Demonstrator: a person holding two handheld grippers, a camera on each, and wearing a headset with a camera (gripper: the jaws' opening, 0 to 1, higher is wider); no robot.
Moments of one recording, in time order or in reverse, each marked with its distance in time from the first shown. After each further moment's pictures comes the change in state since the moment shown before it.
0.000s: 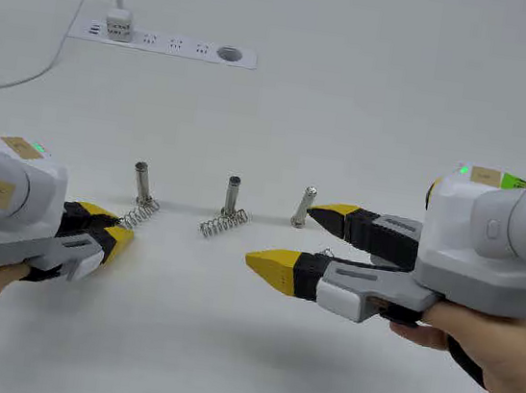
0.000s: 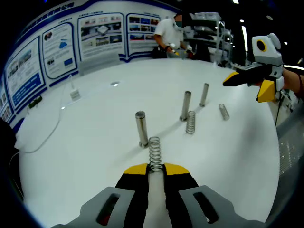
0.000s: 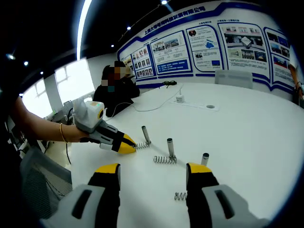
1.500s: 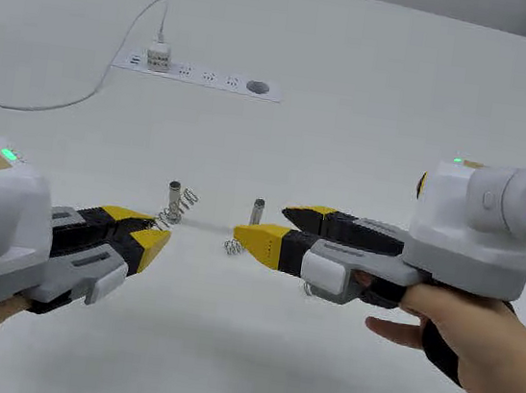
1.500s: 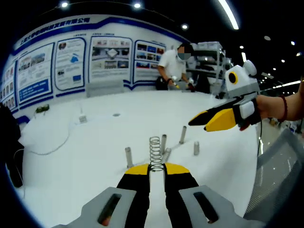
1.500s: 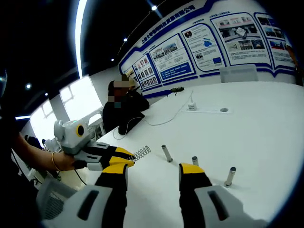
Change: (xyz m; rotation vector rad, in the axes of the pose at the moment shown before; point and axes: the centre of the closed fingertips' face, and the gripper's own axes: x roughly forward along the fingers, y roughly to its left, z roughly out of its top) left arm -0.078 -0.038 0.053 -0.099 -0.288 -0.008; right arm 0.018 0.044 0.044 0.168 -0.095 0.118
